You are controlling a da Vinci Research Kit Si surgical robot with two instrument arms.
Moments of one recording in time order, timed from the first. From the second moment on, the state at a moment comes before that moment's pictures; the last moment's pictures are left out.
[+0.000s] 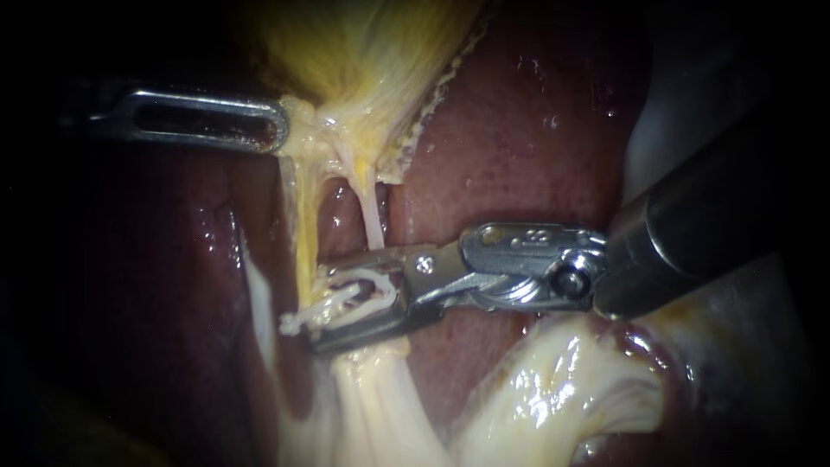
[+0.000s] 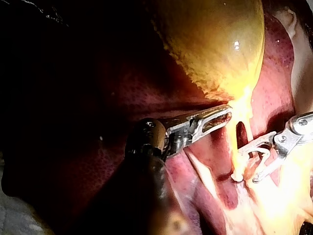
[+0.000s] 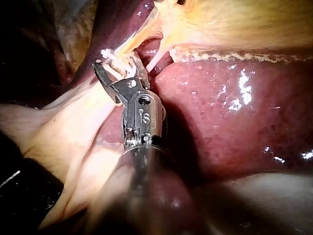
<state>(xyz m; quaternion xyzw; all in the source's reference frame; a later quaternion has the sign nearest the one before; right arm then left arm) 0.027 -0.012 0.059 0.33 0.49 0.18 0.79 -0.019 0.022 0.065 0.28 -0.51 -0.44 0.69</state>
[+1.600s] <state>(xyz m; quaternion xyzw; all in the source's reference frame) 0.027 -0.009 0.062 0.38 0.51 0.23 0.73 -0.020 0.022 0.064 0.28 -0.51 -0.44 0.69</state>
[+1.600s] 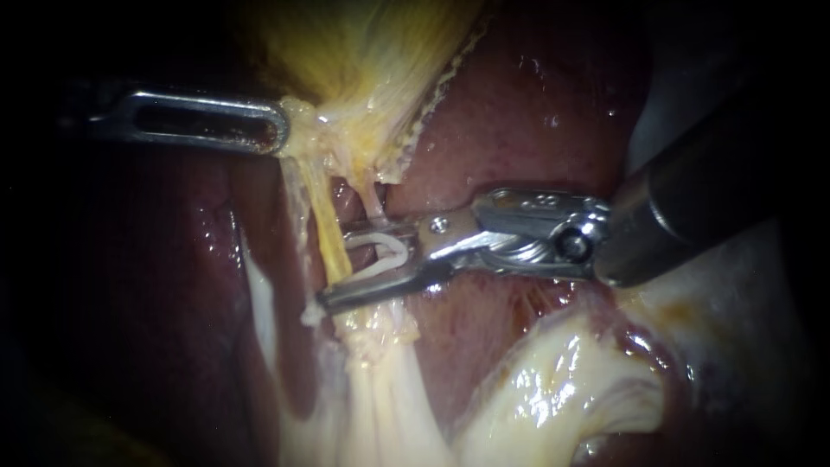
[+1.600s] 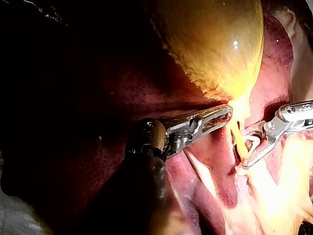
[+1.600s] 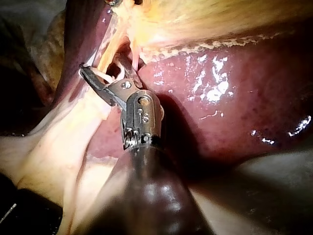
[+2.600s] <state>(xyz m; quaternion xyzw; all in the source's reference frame) 0.028 -0.011 0.056 0.48 0.56 0.20 0.64 -0.020 0.022 0.065 0.28 -0.51 -0.44 0.69</state>
